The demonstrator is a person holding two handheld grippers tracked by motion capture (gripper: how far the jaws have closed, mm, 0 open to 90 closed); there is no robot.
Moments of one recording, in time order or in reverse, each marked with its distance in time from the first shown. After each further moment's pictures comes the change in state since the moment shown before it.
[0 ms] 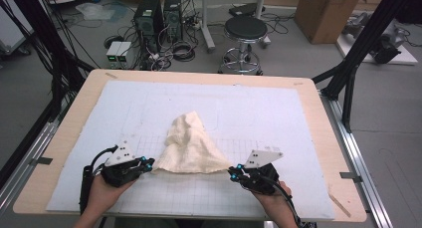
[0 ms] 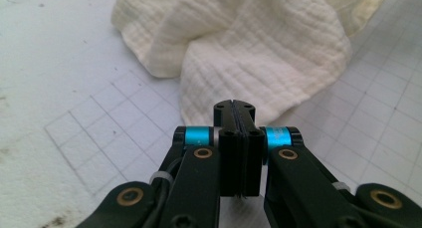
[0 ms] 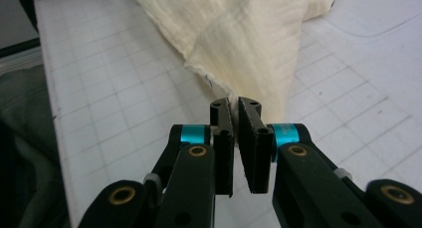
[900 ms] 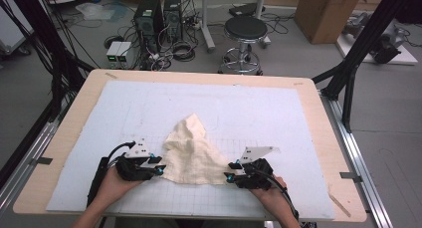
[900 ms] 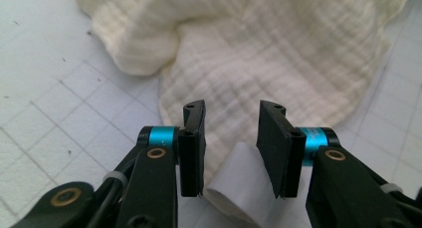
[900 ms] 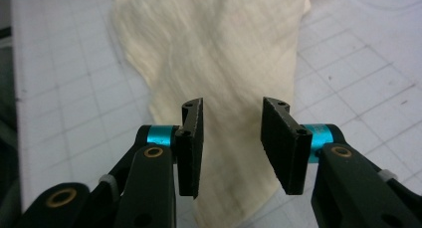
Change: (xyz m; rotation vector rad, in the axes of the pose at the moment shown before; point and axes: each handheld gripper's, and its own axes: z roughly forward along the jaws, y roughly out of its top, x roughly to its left) left arm 0.010 0.007 0.042 0.160 -0.095 0.051; right arm -0.020 -0.003 0.030 0.089 0.032 -0.011
